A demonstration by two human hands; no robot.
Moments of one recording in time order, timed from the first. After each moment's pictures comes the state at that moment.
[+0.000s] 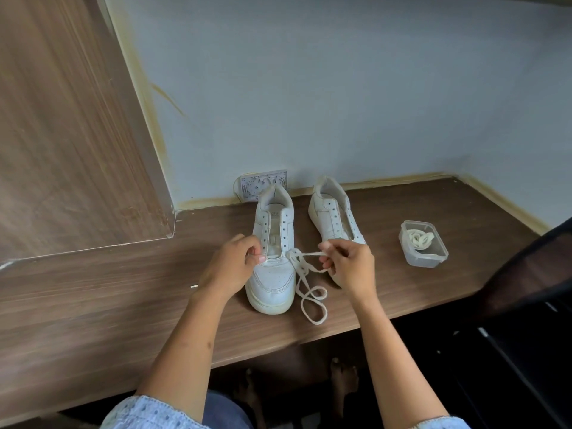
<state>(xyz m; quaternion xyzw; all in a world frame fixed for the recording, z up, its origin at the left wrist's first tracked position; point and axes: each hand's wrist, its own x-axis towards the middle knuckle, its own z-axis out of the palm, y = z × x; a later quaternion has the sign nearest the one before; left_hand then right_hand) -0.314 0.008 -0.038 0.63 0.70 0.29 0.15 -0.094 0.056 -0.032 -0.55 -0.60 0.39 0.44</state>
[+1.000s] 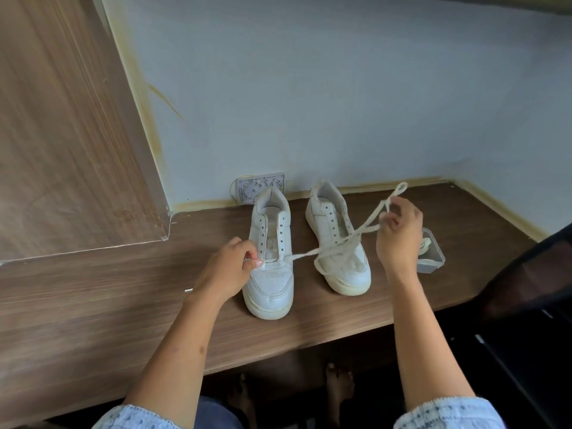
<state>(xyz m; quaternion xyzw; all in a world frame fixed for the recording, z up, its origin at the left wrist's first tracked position) -0.313 0.012 -0.039 0.63 0.71 0.27 0.16 -0.048 0.100 0.009 -0.59 -0.57 0.23 0.52</state>
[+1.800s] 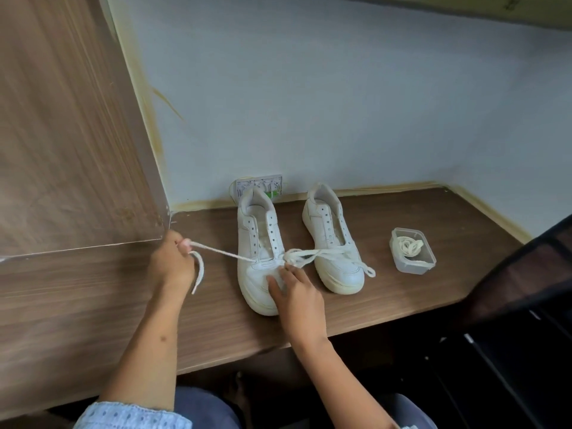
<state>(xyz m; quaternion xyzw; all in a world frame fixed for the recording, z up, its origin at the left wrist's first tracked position) -0.361 -0.010 -0.033 0.31 0.87 0.38 0.10 -0.143 0.000 -0.067 -0.53 -0.79 0.14 0.28</state>
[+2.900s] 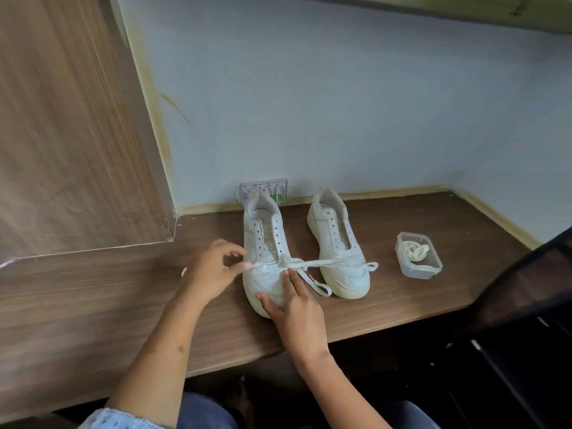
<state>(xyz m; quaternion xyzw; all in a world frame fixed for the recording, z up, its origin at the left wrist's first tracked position) -0.337 -0.008 -0.032 0.59 0.71 0.35 0.17 -0.154 -0.008 -0.084 -0.55 -0.79 0.05 0.26</state>
